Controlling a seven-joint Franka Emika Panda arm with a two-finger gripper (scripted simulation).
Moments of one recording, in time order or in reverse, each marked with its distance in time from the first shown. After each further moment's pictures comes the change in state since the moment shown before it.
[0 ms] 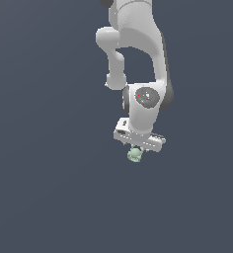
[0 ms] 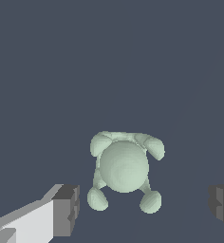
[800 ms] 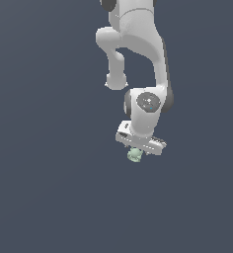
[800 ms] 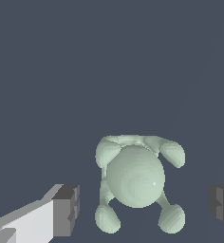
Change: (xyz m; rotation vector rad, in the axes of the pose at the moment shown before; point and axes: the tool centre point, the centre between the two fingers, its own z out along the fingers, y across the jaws) arm 0.001 -0.008 0.017 0.003 0.010 0.052
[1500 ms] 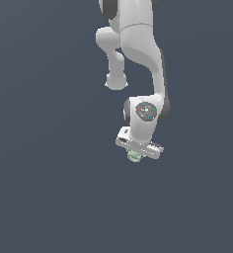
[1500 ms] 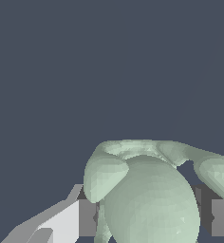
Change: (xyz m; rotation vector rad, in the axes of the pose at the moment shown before) arm 0.000 0.000 0.038 -0.001 -0.001 0.003
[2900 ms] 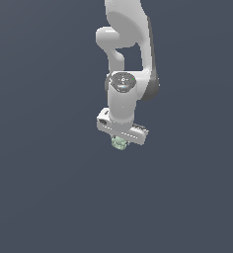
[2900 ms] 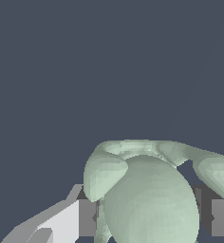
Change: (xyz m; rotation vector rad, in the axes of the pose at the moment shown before) arm 0.011 0.077 -0.090 0.001 -0.001 0.000
